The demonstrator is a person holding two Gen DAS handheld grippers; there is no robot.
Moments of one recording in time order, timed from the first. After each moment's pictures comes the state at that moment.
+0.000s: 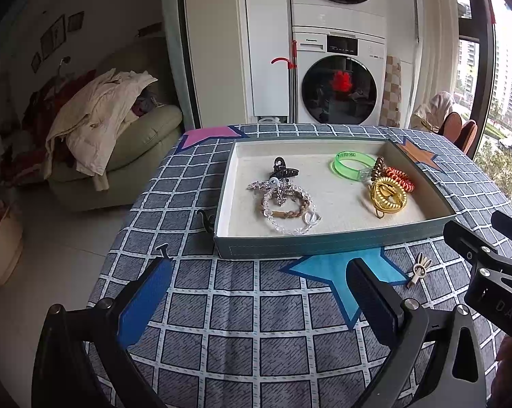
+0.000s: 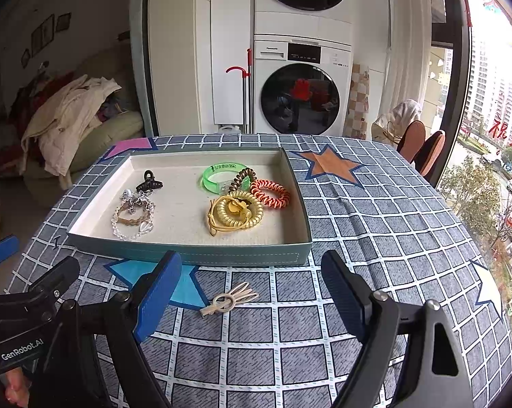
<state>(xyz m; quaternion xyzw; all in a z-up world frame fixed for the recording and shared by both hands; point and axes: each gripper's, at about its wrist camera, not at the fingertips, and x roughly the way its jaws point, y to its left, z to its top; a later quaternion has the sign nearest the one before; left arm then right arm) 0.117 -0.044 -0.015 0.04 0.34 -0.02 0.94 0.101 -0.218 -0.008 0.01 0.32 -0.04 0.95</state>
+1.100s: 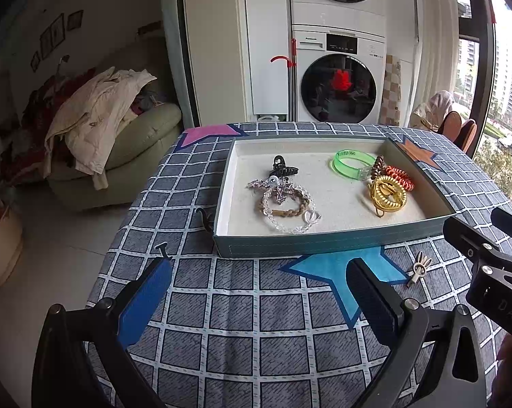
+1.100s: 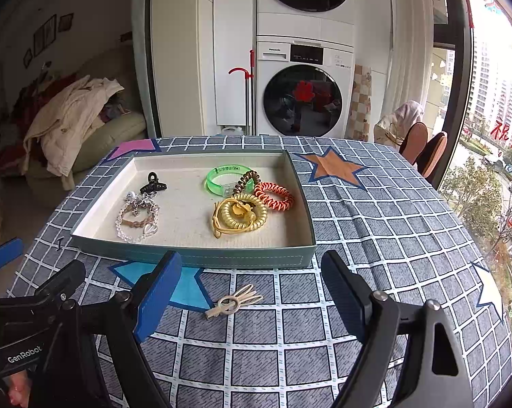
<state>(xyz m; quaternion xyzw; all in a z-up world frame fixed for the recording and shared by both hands) 0.118 -0.044 -0.015 0.04 0.34 -0.02 0.94 0.103 -0.215 -0.005 0.01 0.31 -0.04 0.95</state>
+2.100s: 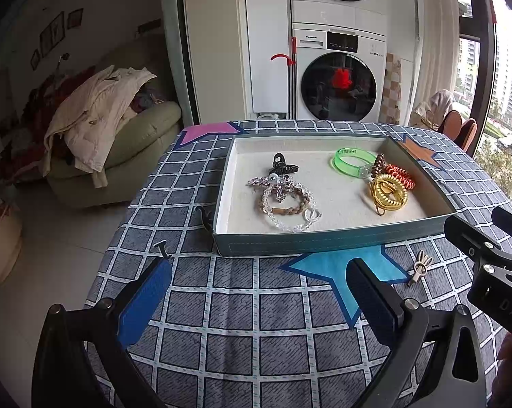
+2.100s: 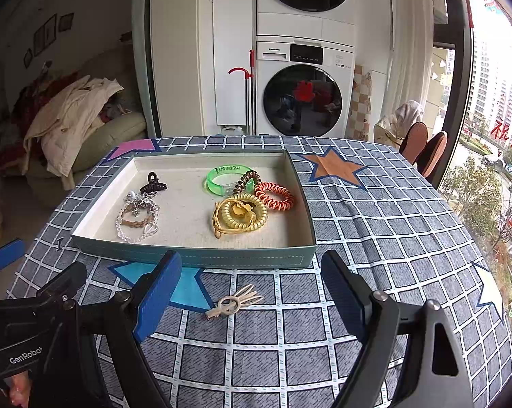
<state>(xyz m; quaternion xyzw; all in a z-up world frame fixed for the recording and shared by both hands) 0.118 -0.044 -0.020 0.03 0.34 -0.03 0.94 0.103 -0.214 -0.004 0.01 0.31 -0.04 0.95</state>
